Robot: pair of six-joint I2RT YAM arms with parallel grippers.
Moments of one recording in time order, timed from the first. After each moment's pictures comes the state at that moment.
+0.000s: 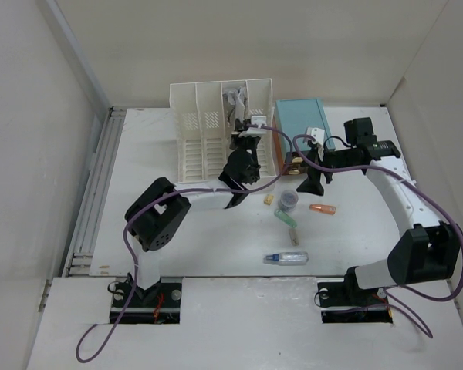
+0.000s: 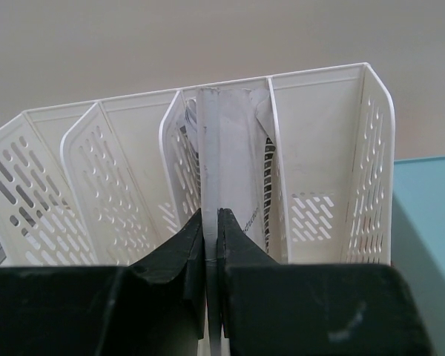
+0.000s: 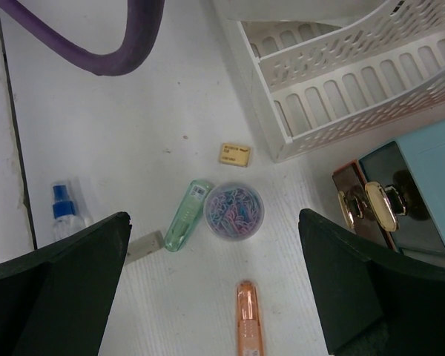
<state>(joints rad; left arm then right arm) -0.86 1.90 1.17 1.14 -0.90 0.45 0.10 1.40 1.26 -0.89 -0.94 -0.90</state>
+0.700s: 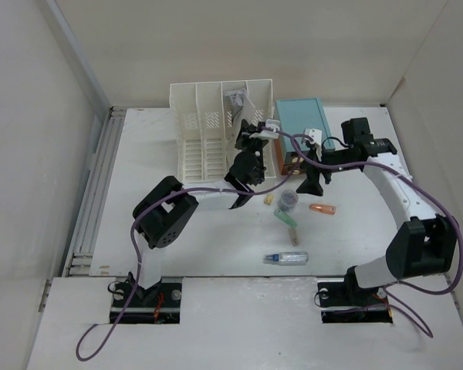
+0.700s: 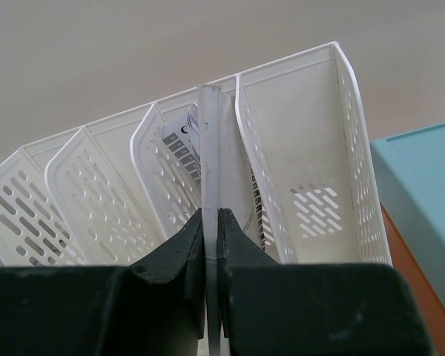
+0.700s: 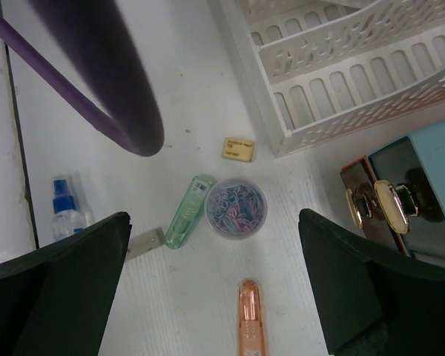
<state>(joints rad) -0.88 1.97 1.21 1.16 -0.86 0.62 0.10 1.45 1.27 -0.92 -0.94 -0.93</state>
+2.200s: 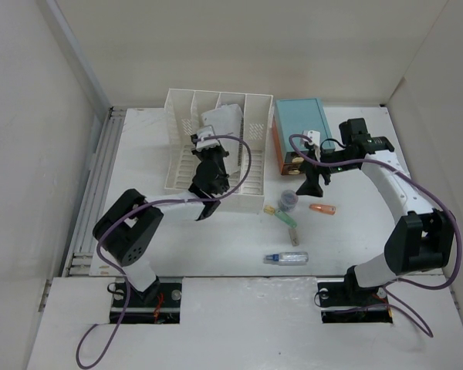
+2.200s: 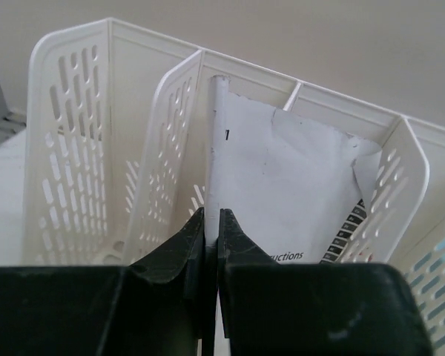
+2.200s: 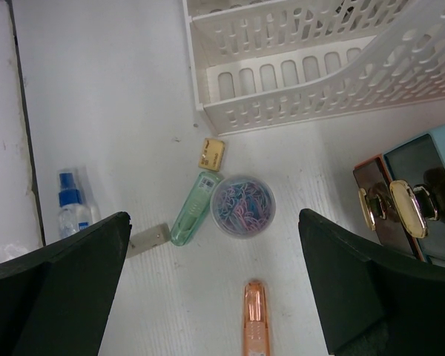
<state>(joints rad) -0.75 1.68 0.83 1.20 -0.93 0.06 0.10 1.49 1.28 -0.97 -0.95 -0.97</state>
